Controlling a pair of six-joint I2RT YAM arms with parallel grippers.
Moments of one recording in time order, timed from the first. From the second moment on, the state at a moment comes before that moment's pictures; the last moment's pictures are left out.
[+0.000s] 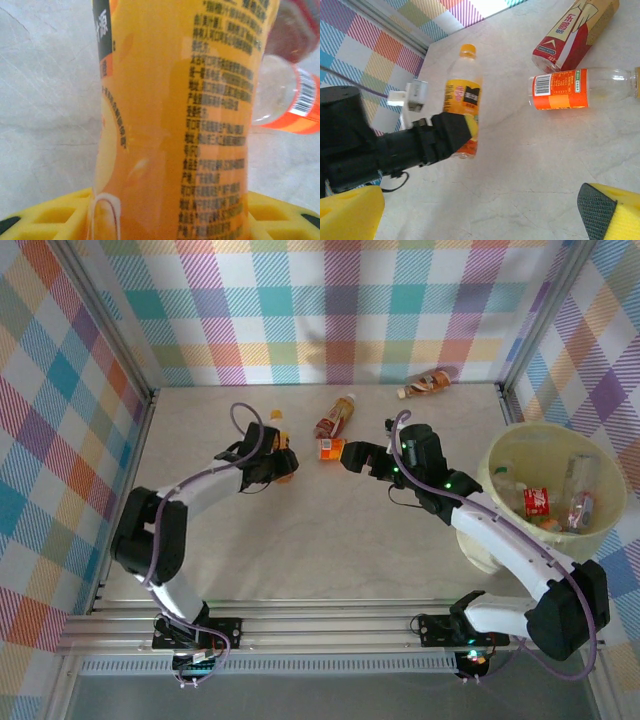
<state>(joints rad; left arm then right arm) -0.40 1.67 1.10 -0.29 0.03 -0.70 0.57 1.22 1.00 -0.25 -0.18 0.68</state>
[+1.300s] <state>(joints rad) -0.67 1.29 1.03 0.03 0.62 -0.53 0.57 1.21 1.01 0.12 -0.49 0.65</state>
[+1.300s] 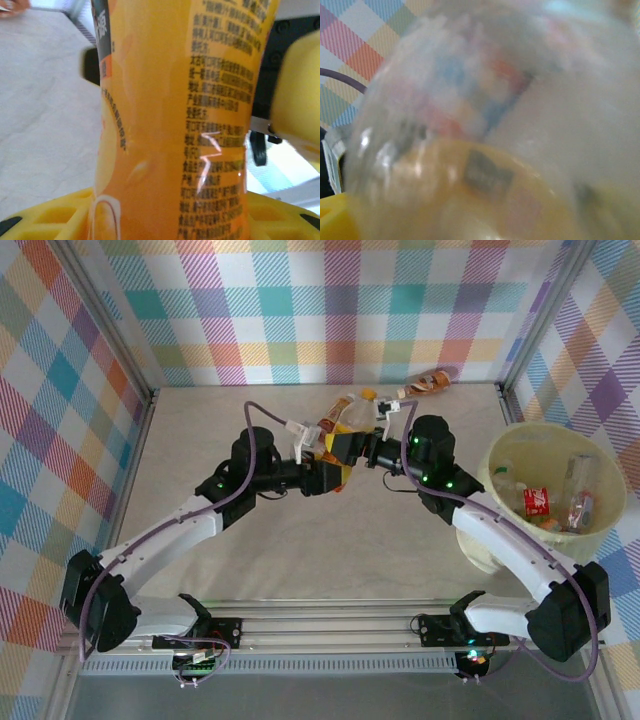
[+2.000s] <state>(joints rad) -0.69 1.38 1.05 0.08 0.64 -0.52 0.57 1.21 1.01 0.04 -0.36 0.66</state>
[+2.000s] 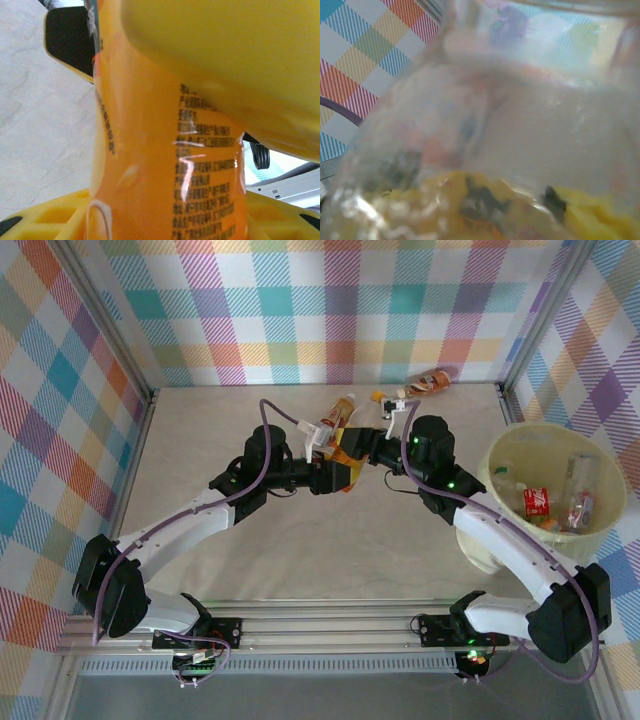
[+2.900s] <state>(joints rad) -0.69 1.27 1.09 -0.07 0.41 -0.42 0.57 1.07 1.11 -0.27 0.02 0.34</state>
